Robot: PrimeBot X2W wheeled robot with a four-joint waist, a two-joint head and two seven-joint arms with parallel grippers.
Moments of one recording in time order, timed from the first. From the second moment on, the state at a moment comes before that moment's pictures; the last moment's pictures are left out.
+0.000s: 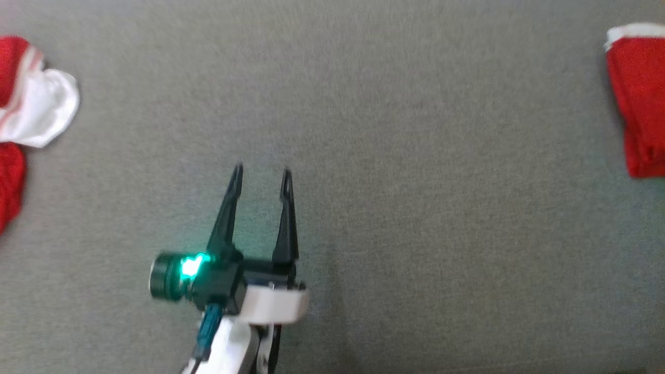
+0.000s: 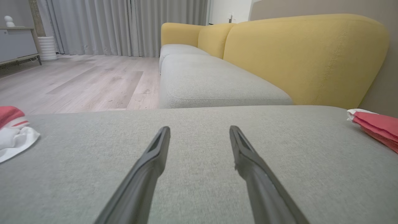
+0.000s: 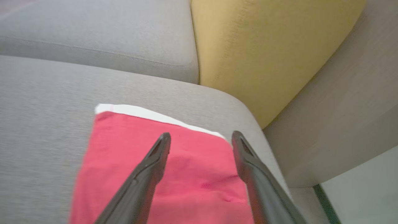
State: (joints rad) left arm -0.21 0.05 -0.48 0.07 -0.18 0.26 -0.25; right arm -0.69 -0.78 0.33 0.85 0.50 0.13 -0.16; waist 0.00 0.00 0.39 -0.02
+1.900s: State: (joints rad) left arm 0.27 0.06 -0.23 0.00 -0.18 0.21 -0.25; right arm 0.20 -0.07 0.05 0.20 0.18 0.13 -0.25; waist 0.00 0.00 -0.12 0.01
